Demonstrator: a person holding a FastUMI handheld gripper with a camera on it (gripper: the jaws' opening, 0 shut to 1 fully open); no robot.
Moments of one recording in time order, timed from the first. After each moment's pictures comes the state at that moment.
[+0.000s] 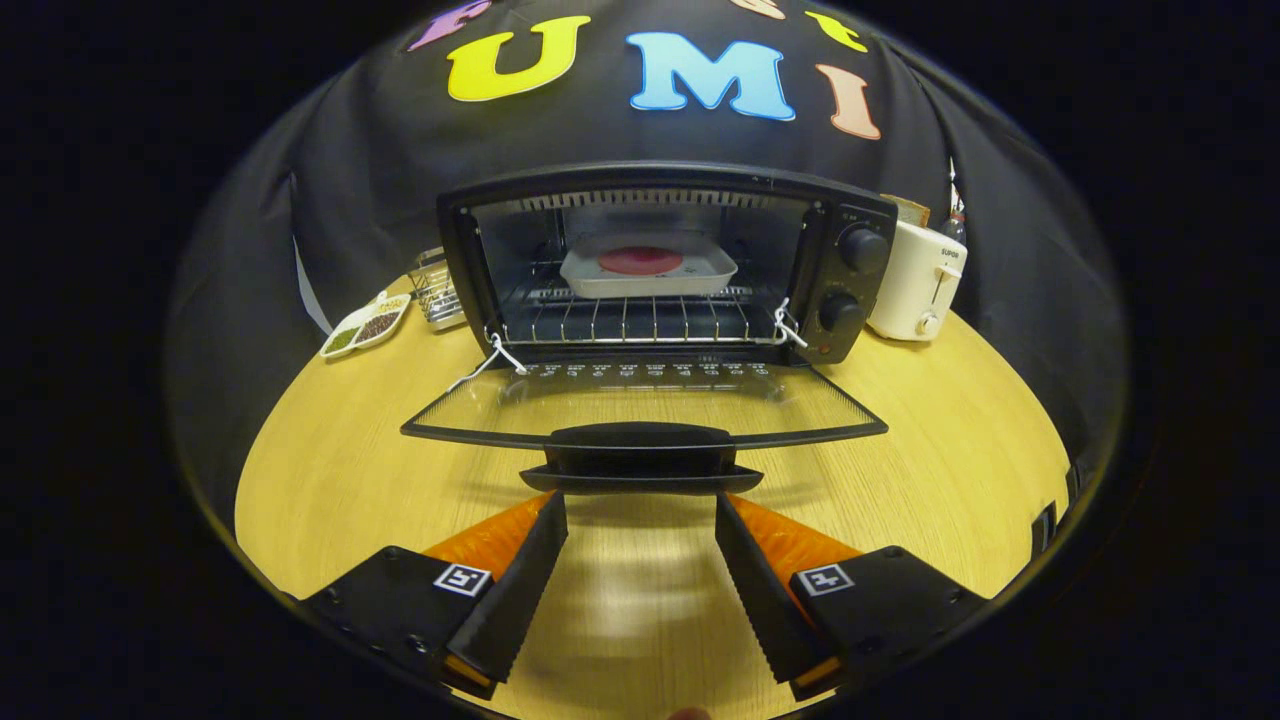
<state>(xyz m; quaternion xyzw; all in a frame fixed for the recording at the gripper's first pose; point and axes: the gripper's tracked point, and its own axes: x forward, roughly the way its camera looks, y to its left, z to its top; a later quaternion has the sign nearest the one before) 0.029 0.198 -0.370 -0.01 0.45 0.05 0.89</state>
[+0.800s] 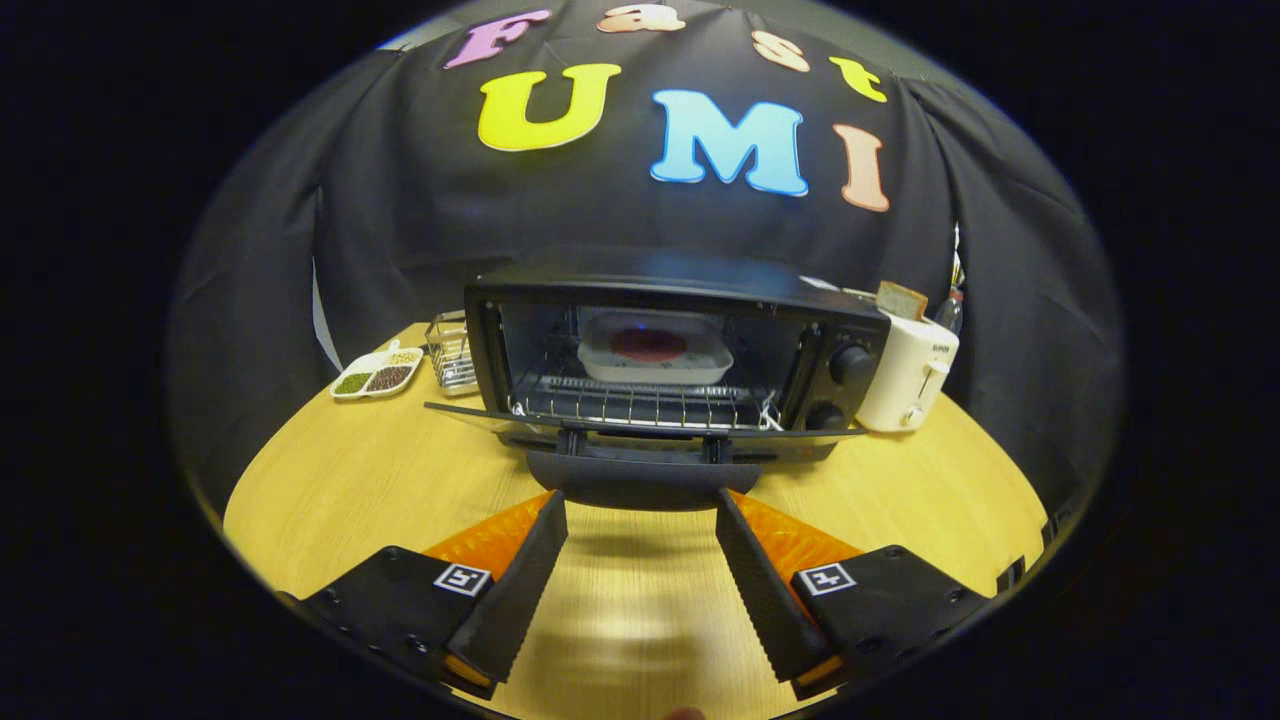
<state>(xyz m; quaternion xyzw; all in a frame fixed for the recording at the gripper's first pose) 0.073 0.196 -0.314 -0.05 0.33 0.07 0.94</state>
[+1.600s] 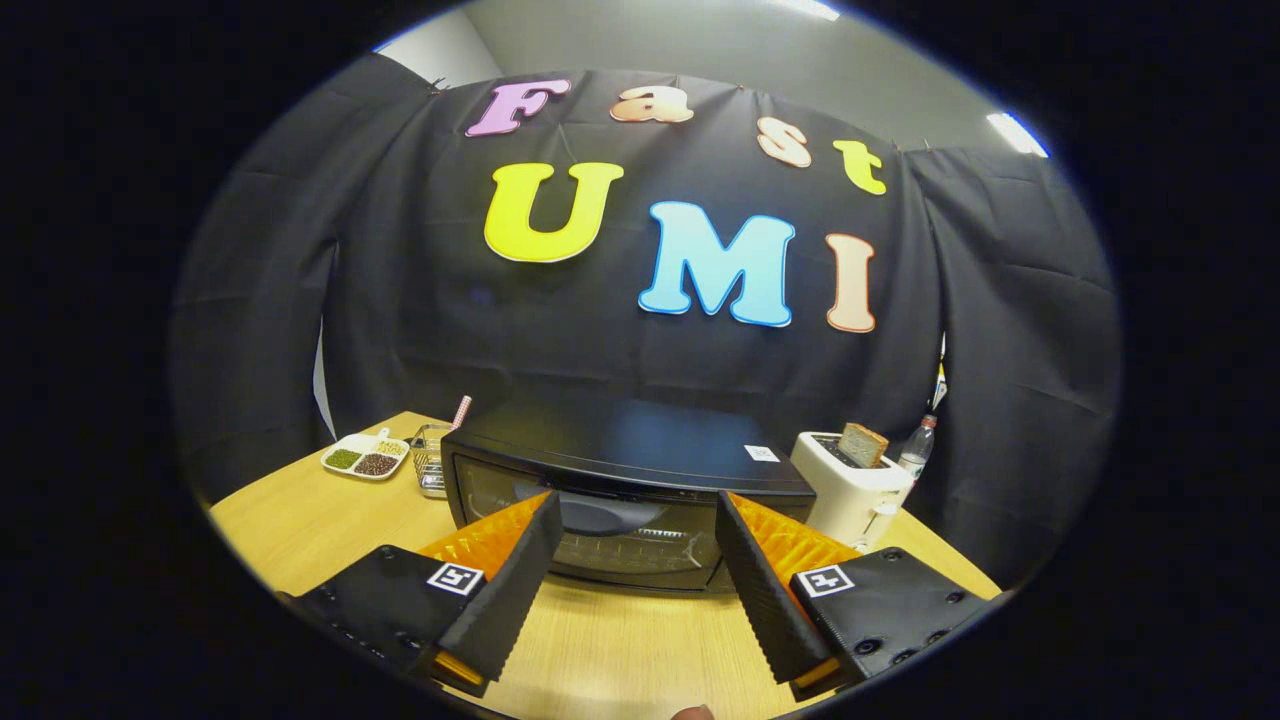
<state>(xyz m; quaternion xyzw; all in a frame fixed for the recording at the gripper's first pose) 0.109 0.143 -0.213 -0.07 0.19 0.08 0.98</state>
